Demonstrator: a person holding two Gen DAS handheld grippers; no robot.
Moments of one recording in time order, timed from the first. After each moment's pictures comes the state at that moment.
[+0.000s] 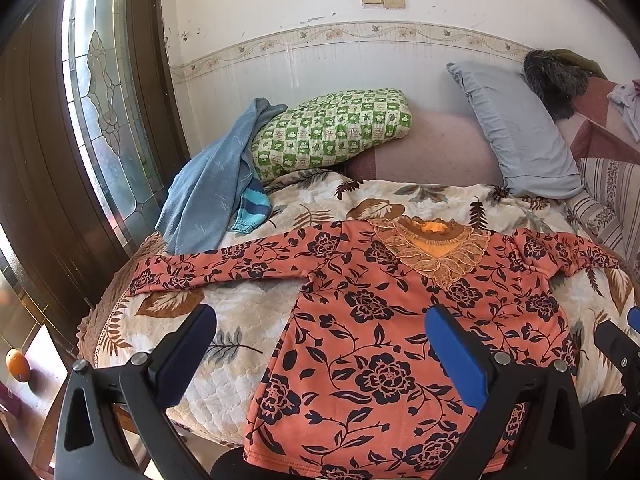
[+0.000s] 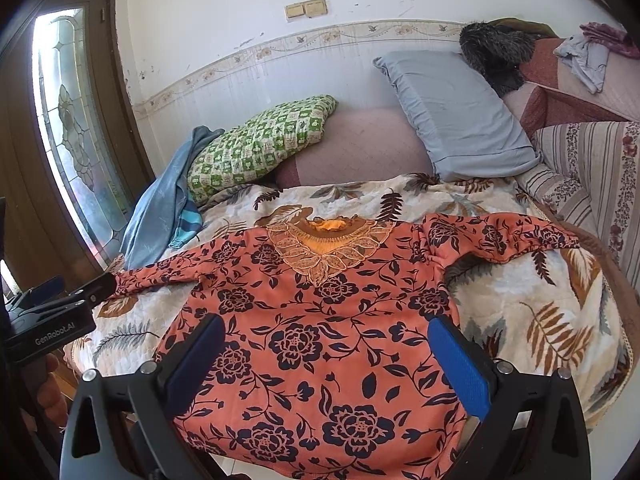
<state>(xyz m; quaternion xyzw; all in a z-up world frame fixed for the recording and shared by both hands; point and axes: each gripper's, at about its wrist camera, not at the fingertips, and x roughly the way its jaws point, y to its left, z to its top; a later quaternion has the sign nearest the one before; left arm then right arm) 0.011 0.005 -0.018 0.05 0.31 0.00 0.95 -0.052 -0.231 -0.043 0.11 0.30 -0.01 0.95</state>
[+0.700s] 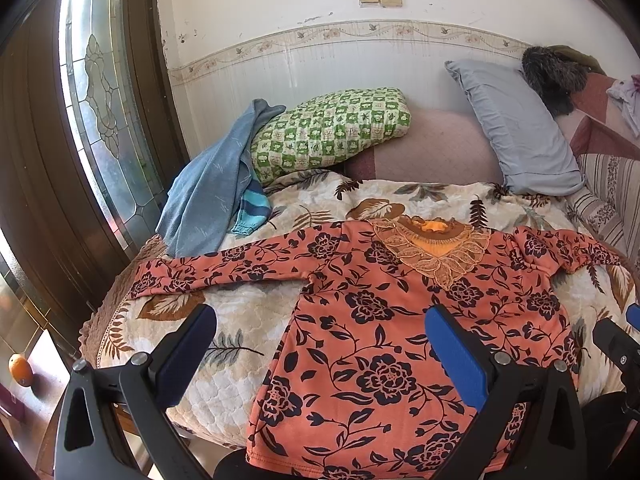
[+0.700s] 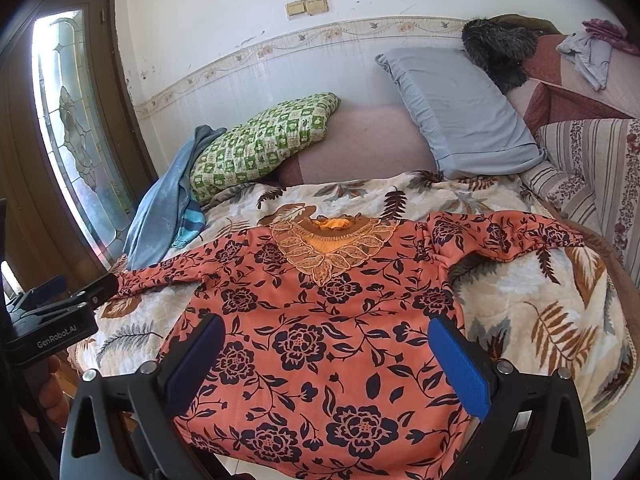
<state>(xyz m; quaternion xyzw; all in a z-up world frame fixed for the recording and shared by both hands) 0.013 -0.002 -0.015 0.06 0.31 0.01 0.95 -0.049 -0.230 -0.043 0.11 0.31 -0.01 0.95</state>
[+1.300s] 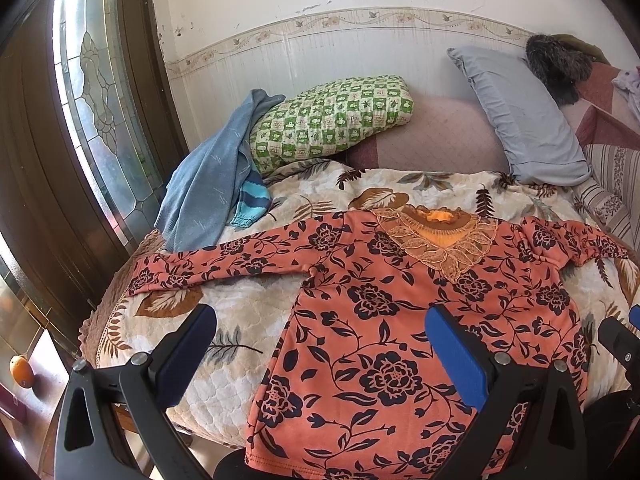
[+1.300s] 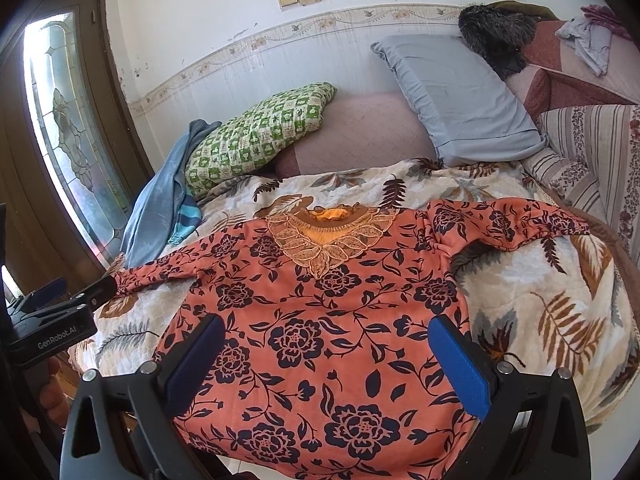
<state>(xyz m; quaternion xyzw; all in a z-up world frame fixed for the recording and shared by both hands) 0.032 -0.008 -0.027 0.07 0.33 0.01 0.94 -0.035 -0.241 -0.058 0.13 0.32 -0.01 0.94</state>
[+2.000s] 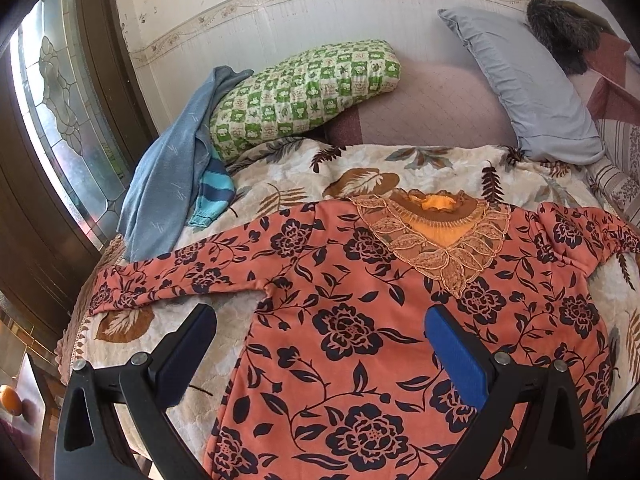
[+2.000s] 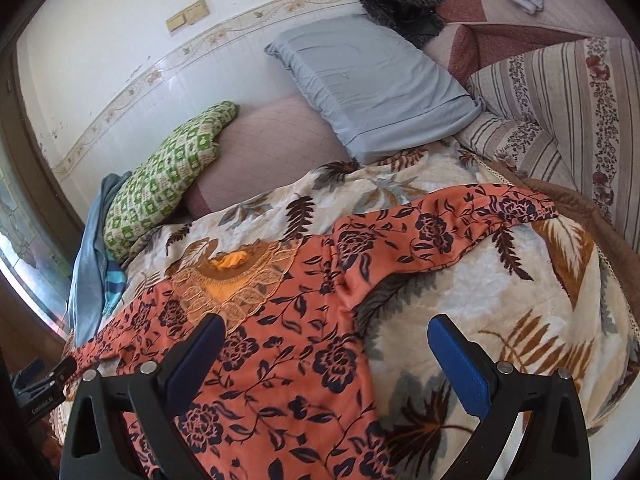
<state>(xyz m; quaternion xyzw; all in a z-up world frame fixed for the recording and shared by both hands) 0.134 -0.058 -0.077 0.09 0.38 0.00 0.92 0.049 -0.411 -0.097 0.24 0.32 -0.13 0.91</state>
